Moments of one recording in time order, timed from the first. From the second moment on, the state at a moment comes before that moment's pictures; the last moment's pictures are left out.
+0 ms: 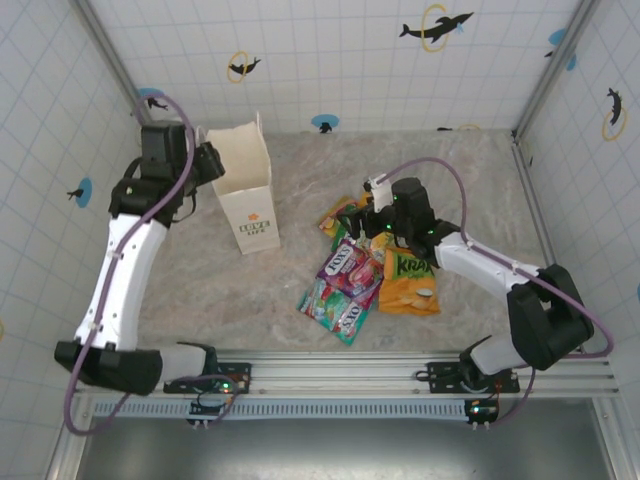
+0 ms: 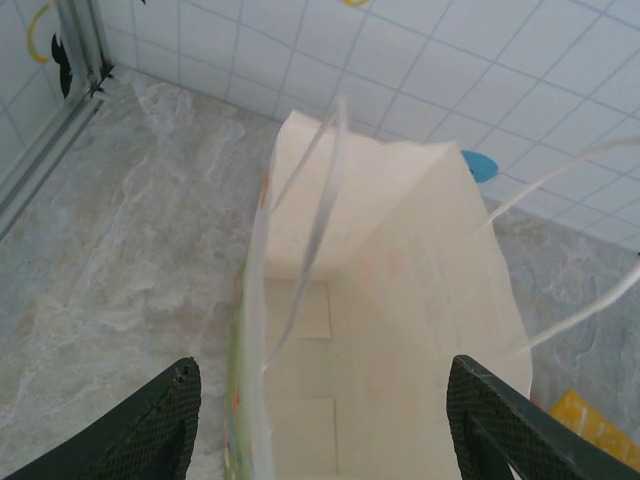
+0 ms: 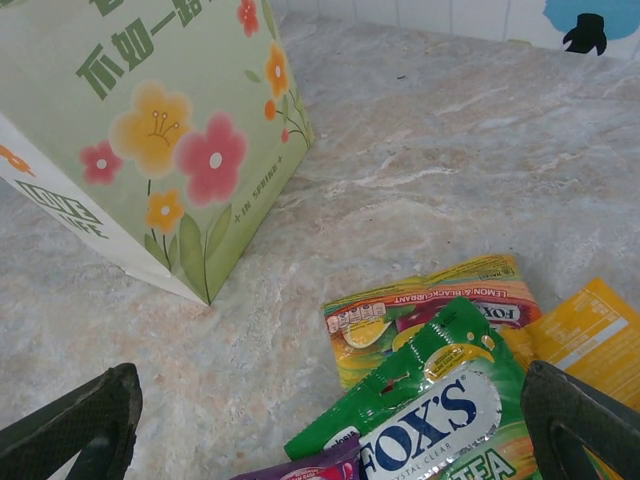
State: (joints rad) left arm -0.20 1.32 1.58 -0.89 -0.12 -0.43; right arm 0.57 1.45 0.88 0.09 -0.27 0.13
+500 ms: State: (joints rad) left arm -0.13 1.59 1.78 -1.08 -0.11 -0.43; right arm 0.58 1.42 0.88 0.11 -0.27 0.13
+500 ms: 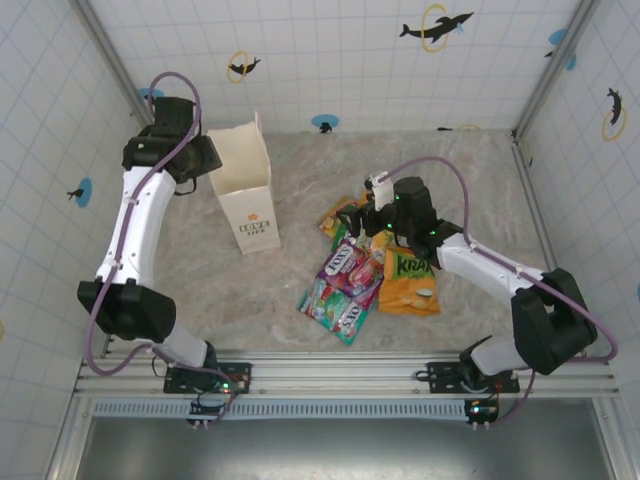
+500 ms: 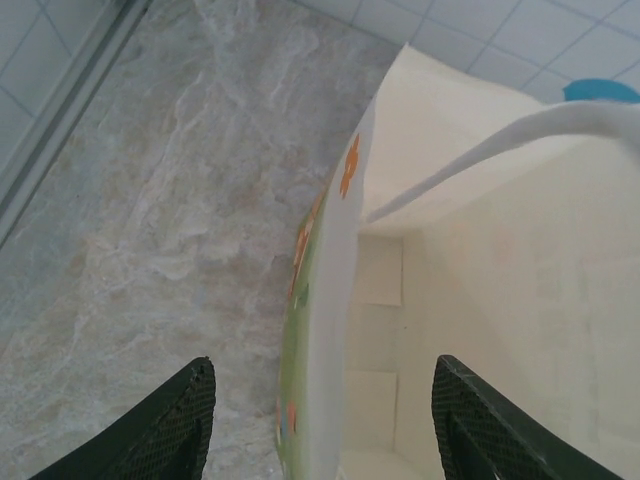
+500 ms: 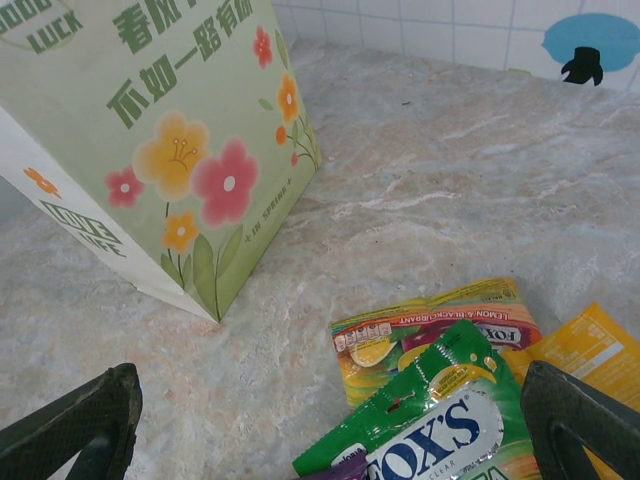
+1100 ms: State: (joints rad) left arm -0.12 1.62 1.64 -1.00 -0.01 -0.42; right arm 0.58 1.42 0.87 0.12 -0.28 0.14
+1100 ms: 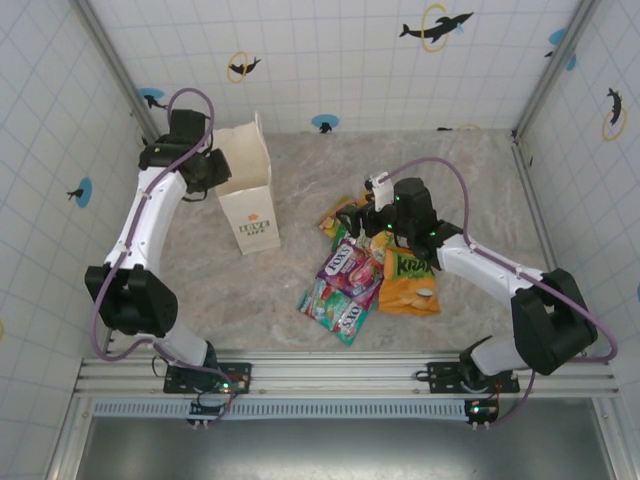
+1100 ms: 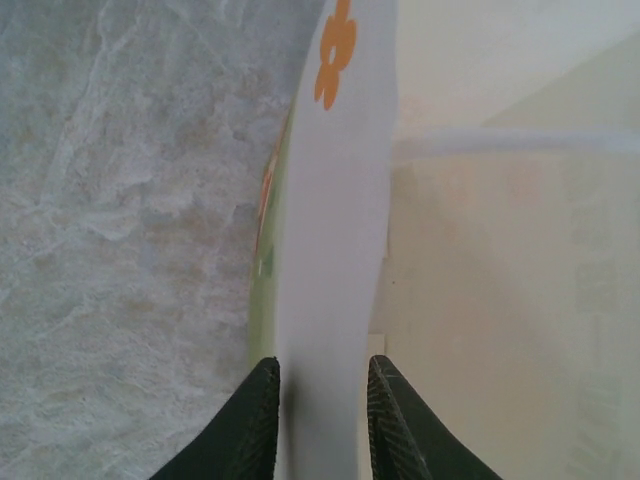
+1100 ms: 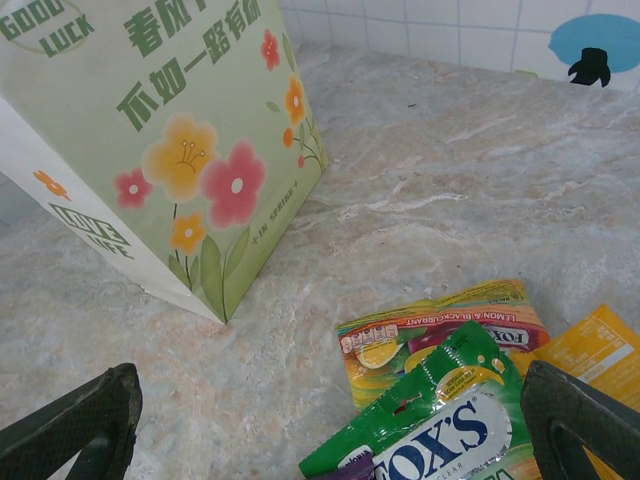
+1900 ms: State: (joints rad) left arm -0.12 1.53 1.58 -0.99 0.19 -0.30; right arm 0.58 1.32 0.83 0.02 -0.27 0.16
